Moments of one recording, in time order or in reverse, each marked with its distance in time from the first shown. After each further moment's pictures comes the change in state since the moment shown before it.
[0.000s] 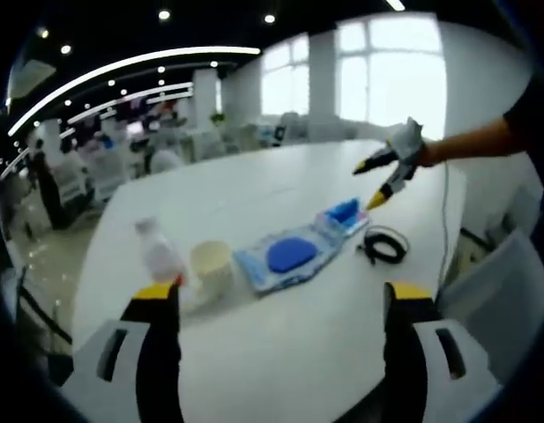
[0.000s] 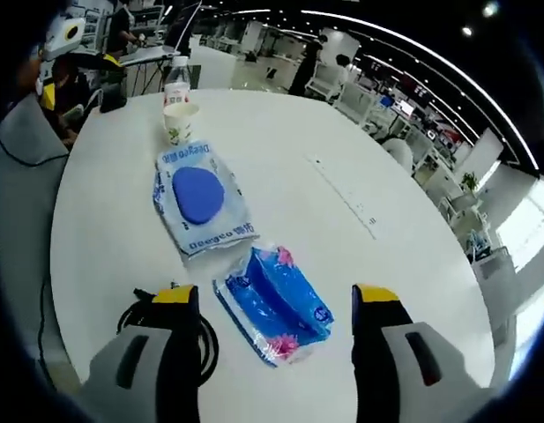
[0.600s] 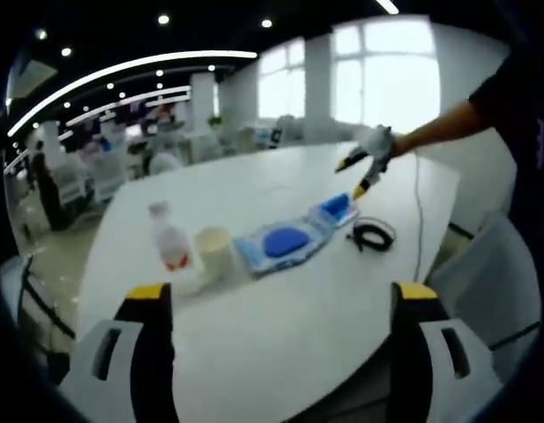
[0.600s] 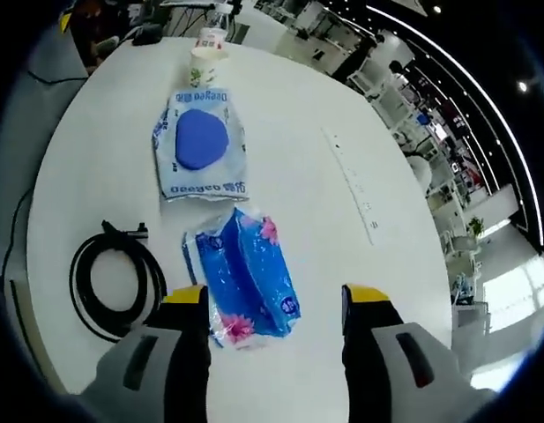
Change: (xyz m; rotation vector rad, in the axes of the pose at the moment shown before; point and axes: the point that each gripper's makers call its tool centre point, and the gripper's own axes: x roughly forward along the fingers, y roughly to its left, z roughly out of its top) left arm -0.037 -0.004 -0.024 0.003 -0.008 -0.020; right arm 0.024 -0.020 -0.022 -0.266 0.115 0.041
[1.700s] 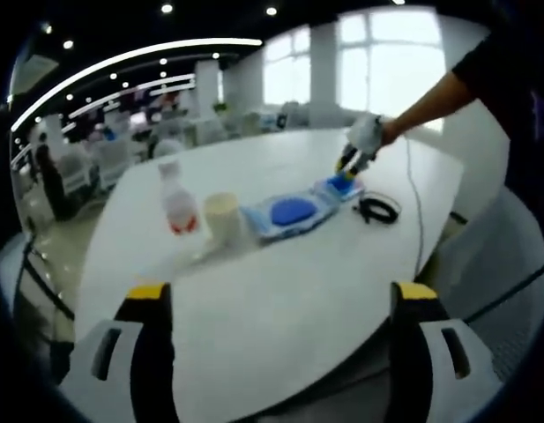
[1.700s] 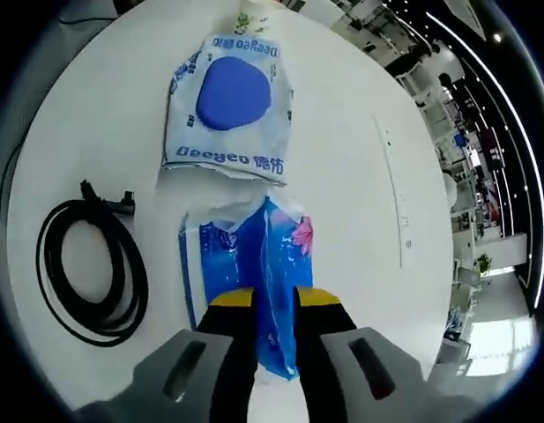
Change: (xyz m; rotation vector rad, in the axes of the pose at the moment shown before) left arm -0.005 0.009 -0.043 -0.008 0.062 0.025; right arm 0.064 0.017 -0.006 -0.228 0.107 0.089
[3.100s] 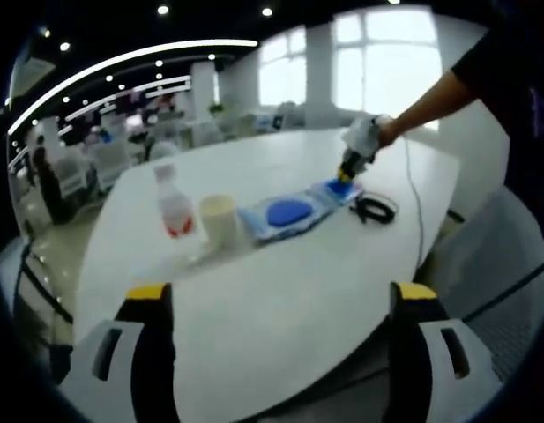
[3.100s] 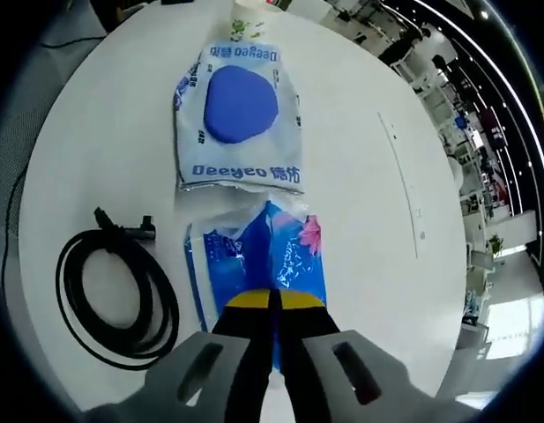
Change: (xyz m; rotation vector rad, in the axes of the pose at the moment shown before) left arm 0.000 -0.003 0.000 0.013 -0.006 -0.017; right arm -0.009 0.022 0.012 0.103 -0.013 0.040
